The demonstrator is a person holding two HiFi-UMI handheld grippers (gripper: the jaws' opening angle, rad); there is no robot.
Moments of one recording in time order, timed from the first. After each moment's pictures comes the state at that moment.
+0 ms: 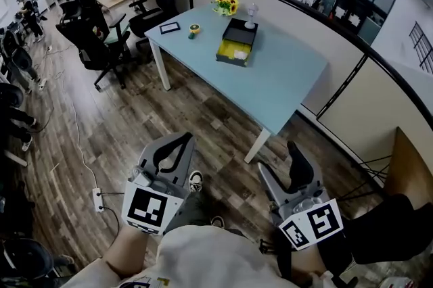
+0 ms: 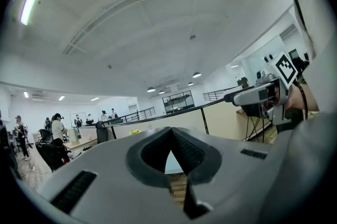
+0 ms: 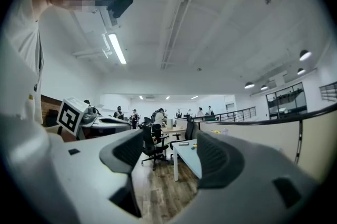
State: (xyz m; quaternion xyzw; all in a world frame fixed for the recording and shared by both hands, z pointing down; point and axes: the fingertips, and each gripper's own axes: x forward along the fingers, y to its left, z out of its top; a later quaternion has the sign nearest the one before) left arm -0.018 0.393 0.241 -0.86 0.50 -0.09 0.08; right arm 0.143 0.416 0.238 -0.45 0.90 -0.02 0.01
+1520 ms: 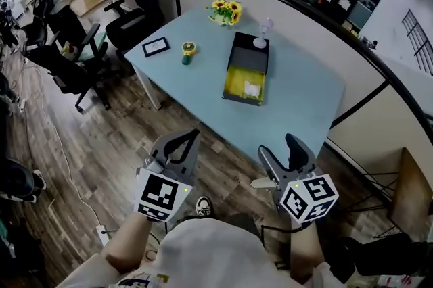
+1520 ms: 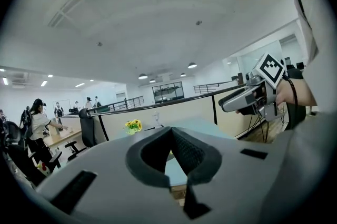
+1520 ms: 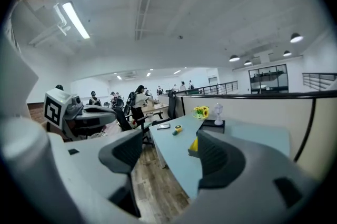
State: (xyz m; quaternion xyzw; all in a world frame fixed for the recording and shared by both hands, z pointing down) left arm -0.119 -0.004 0.321 -0.89 0.44 -0.15 0.03; right arm 0.056 0.011 0.337 -0.51 0.84 -0.14 -0.09
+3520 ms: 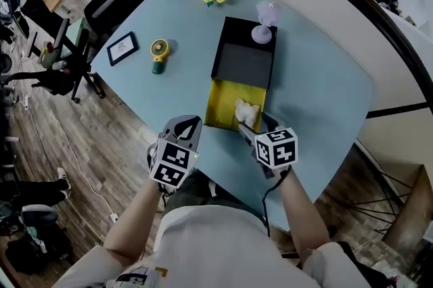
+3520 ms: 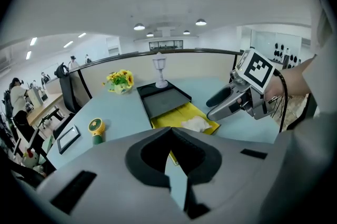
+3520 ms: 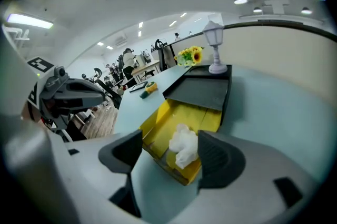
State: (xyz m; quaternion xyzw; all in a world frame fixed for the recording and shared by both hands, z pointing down) left arm -0.022 -0.330 0.552 -0.84 0.39 -0.35 -0.13; right arm 0.118 -0.334 0.616 -0.42 0.80 -0.33 -0.27
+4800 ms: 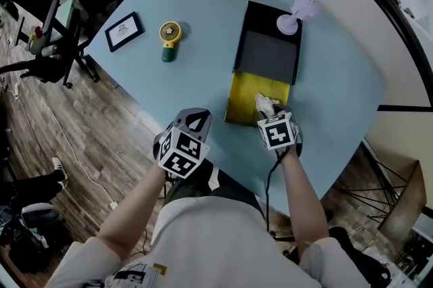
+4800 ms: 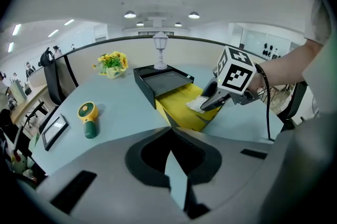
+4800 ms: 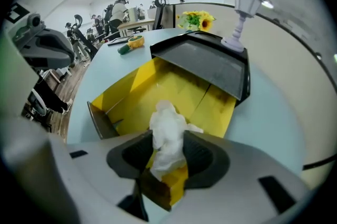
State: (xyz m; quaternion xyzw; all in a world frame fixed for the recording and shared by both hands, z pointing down) left arm -0.074 -0.352 0.622 -0.85 0.32 -0.38 -0.16; right arm 0.104 -0.360 0.714 -0.42 0.71 -0.28 -0.49
